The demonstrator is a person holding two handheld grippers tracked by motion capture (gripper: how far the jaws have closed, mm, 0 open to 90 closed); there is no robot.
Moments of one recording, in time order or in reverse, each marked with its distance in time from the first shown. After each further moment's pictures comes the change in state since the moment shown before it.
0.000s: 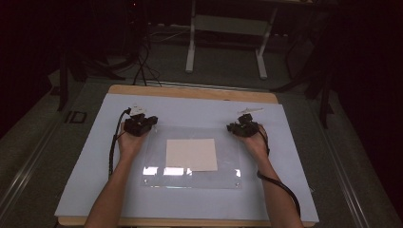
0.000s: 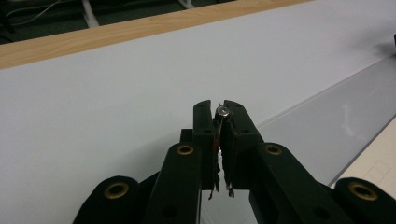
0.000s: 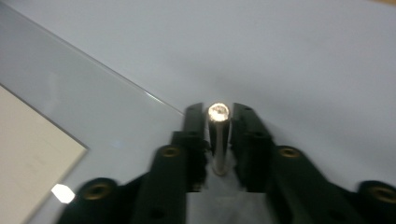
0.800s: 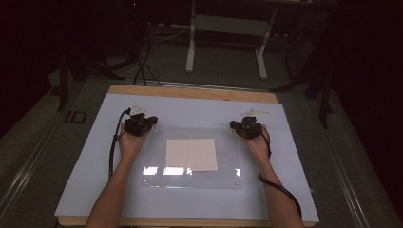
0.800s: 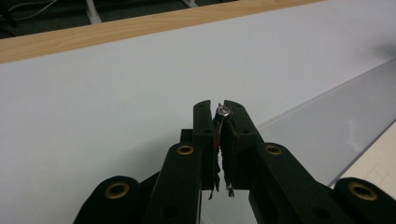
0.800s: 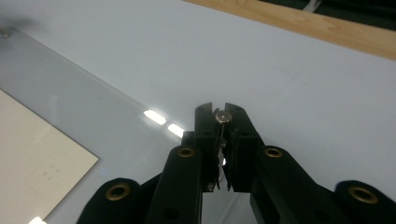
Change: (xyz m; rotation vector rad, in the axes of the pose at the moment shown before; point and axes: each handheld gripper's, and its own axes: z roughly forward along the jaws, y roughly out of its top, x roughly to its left) left arm -0.002 0.001 -0.001 0.012 0.011 -0.020; right arm 0.005 -0.006 -0.018 -0.142 -0.023 -0.024
